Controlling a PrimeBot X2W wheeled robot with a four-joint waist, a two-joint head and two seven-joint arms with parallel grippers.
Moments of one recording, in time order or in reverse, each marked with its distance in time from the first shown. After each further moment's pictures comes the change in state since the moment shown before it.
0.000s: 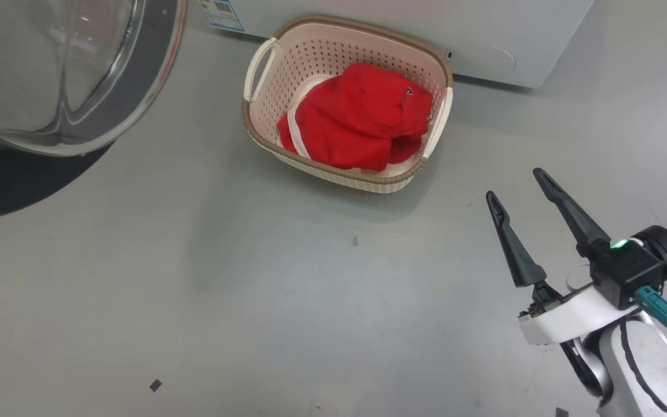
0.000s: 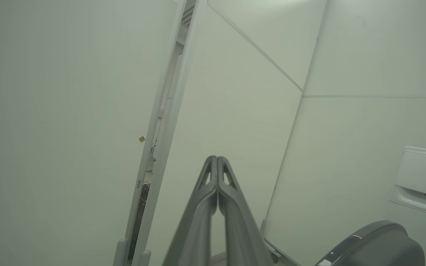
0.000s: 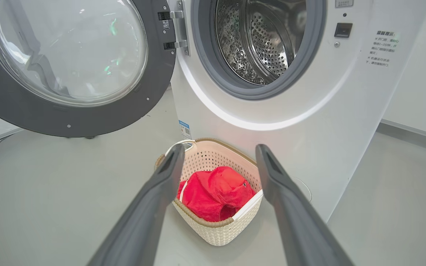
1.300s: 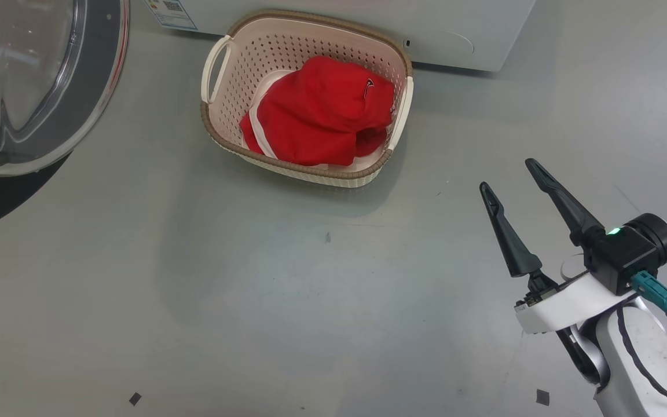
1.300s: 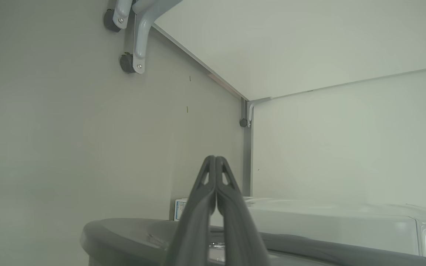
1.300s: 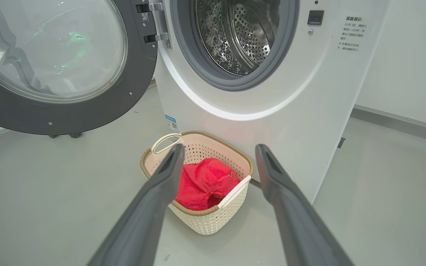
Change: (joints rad) left arm -0.339 -0.029 0.364 0.789 -0.323 0.047 0.537; right arm -0.056 -0.008 0.033 0.051 0.033 0.000 -0.011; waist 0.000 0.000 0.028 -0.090
